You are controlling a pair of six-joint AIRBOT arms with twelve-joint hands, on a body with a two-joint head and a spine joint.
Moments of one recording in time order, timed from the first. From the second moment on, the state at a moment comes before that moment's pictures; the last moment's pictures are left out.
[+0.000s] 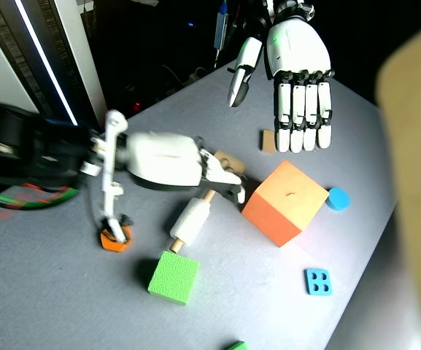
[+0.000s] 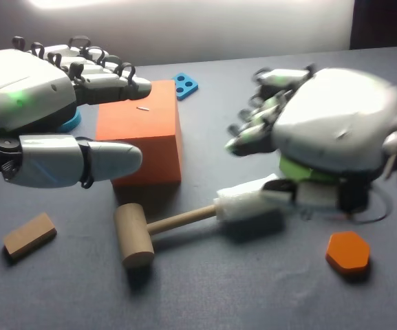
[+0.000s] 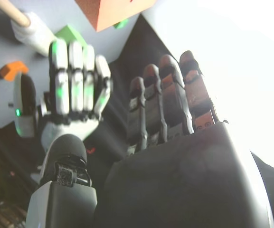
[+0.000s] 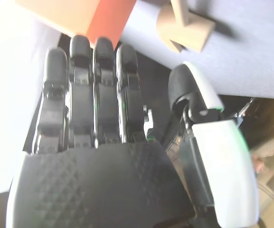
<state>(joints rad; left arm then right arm) 0.46 -0.68 0.89 0.22 -0.50 0.71 -0.33 -0.94 0.79 -2.76 -0.29 1.49</state>
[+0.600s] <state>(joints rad) 0.44 -0.68 0.86 0.24 -0.48 0.70 -0.21 -0.71 0.74 -2.61 -0.06 1.47</state>
